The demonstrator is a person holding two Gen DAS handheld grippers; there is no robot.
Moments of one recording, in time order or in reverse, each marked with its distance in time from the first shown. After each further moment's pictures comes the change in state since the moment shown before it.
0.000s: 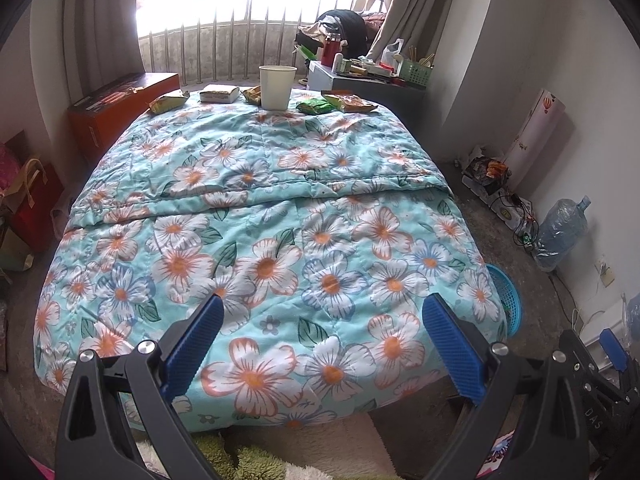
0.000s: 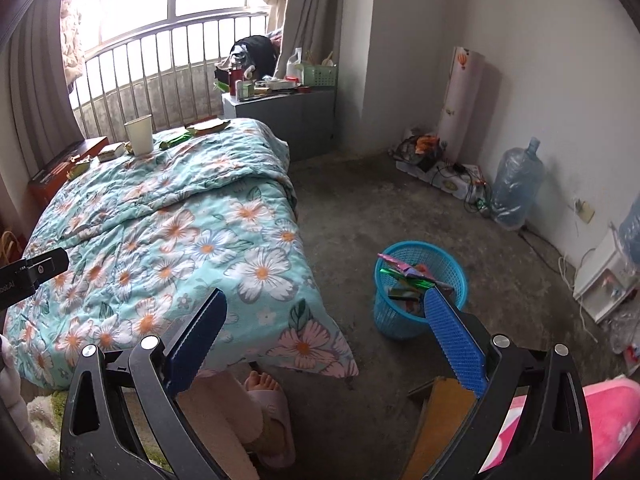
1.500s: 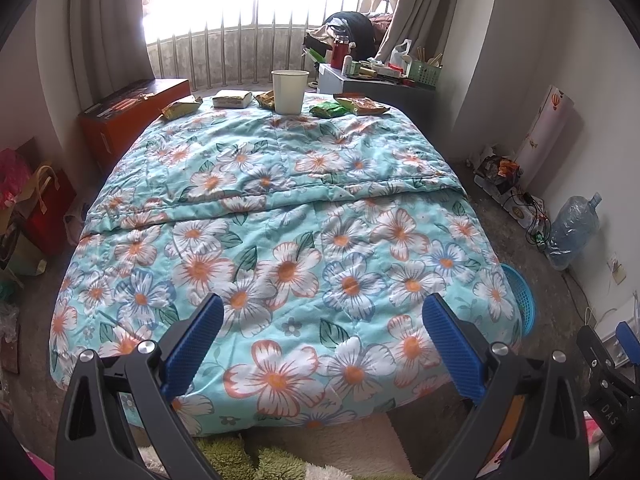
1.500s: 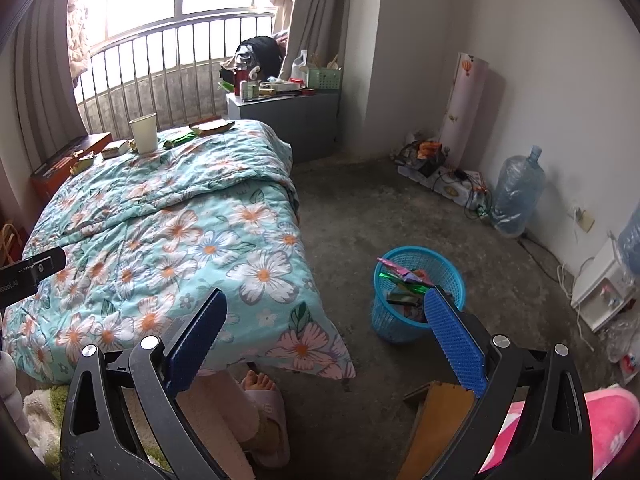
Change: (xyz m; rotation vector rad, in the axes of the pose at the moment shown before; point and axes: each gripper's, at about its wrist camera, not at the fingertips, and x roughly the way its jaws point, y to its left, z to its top) left arm -0.006 0.007 0.001 0.010 -0.012 0.047; right arm -0.005 0.000 0.005 -0.032 -0.007 0.001
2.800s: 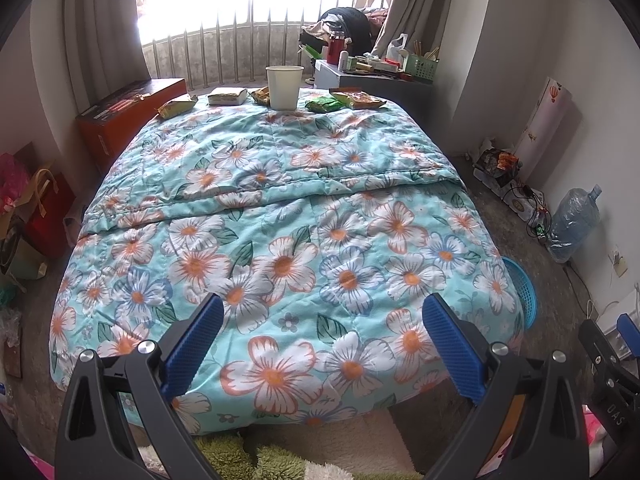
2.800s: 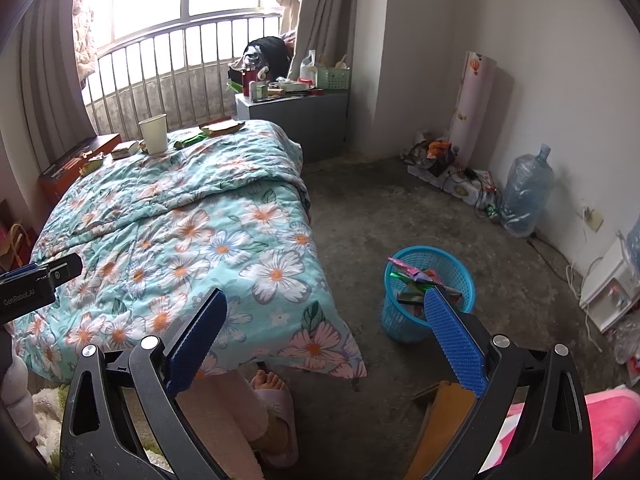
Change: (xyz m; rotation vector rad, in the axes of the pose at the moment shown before) left arm 0.003 -0.005 -0.002 0.023 0.017 0.001; right arm -0.002 0.008 0.001 -0.002 0.003 0.035
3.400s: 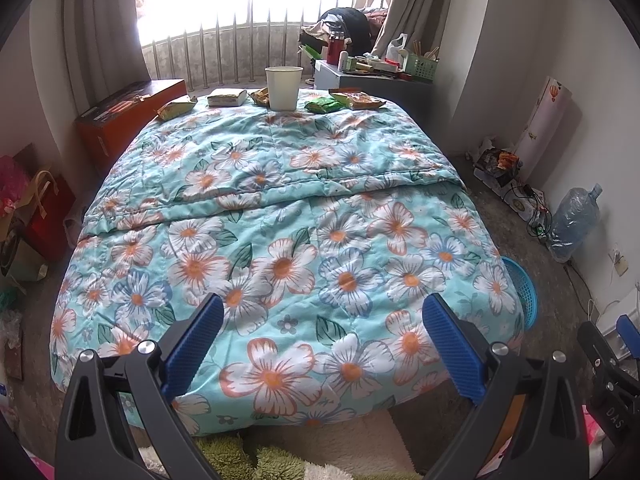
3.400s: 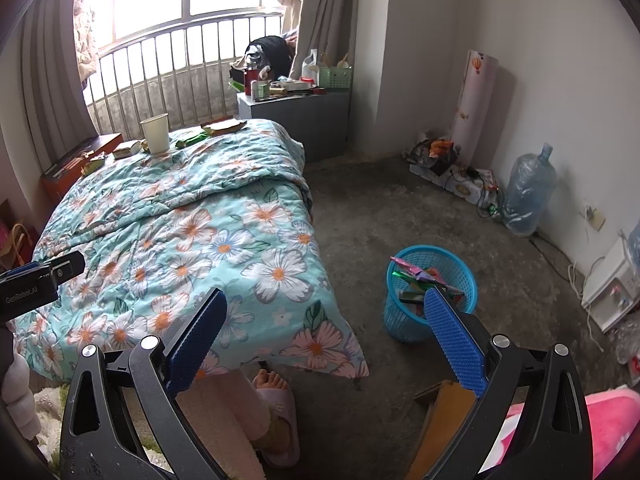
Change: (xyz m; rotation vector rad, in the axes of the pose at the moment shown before) left arm 0.000 -0.001 0.001 0.004 -0.004 0.002; right arm 0.000 0.001 0.000 0.003 0.002 0.003
